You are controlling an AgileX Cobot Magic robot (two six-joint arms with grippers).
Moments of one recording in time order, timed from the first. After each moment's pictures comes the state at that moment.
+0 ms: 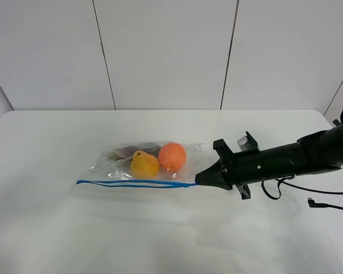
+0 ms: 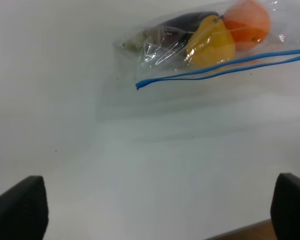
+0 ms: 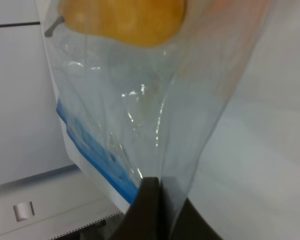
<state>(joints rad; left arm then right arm) -0.12 0.00 -0.49 -0.15 1.07 0.14 0.13 1.90 -0.75 1.57 0.91 -1.03</state>
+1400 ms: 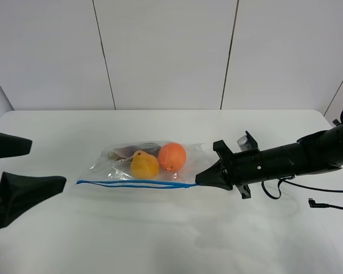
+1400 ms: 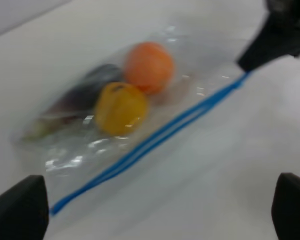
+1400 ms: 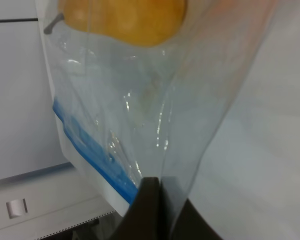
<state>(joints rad) -0.38 0.68 -0.59 -0.43 0.60 0.60 0.13 1.90 -0.75 1.57 0.91 -1.06</state>
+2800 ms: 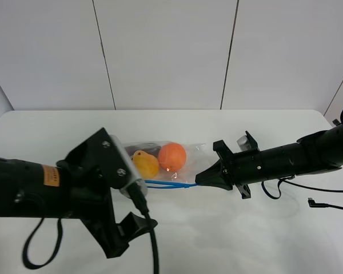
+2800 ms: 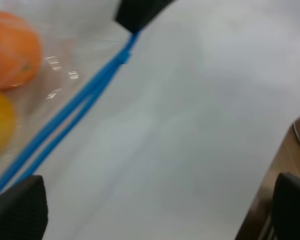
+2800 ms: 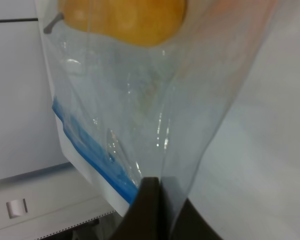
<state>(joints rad) -0.82 1.24 -0.62 -0.39 0.22 0.55 0.13 1.90 -0.75 1.57 0.91 -1.06</state>
